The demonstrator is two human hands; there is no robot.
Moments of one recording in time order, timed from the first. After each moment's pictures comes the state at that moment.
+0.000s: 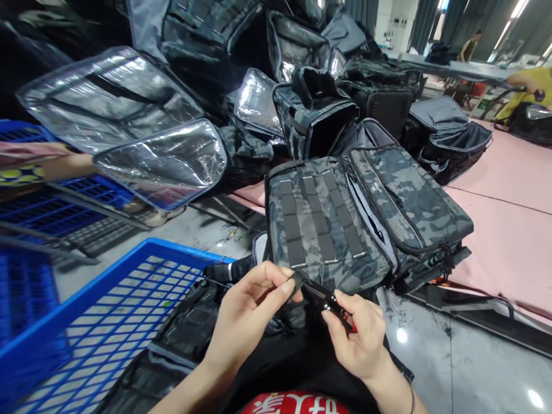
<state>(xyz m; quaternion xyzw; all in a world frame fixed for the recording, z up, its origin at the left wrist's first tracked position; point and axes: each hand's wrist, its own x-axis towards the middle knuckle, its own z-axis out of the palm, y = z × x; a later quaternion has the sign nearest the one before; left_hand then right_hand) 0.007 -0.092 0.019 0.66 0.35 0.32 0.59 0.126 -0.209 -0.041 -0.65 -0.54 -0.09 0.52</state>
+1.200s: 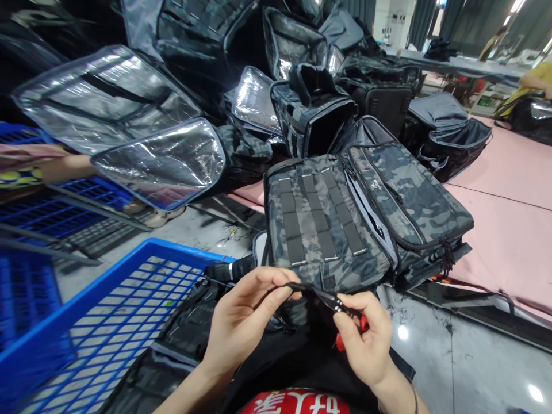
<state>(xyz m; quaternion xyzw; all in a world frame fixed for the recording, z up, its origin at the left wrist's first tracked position) -0.001 -0.093 0.009 0.66 0.28 0.36 0.60 0.124 -0.216 -0.038 -0.64 -0.44 0.09 0.63</state>
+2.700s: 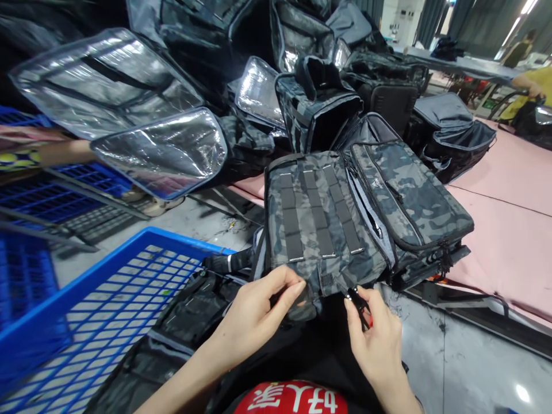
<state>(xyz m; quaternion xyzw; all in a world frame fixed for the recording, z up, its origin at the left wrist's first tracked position) -0.005 -0.089 0.007 0.85 0.29 0.18 0.40 0.132 -0.236 -0.043 -0.79 -0.45 0.01 0.42</state>
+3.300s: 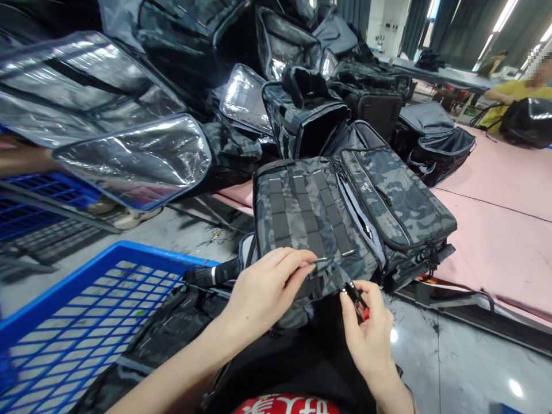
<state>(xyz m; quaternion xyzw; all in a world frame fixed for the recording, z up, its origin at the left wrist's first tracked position) 0.030 -0.075 0.017 0.94 0.22 0.23 0.14 0.136 -0.225 -0.043 -0.79 -0.36 0.05 0.49</state>
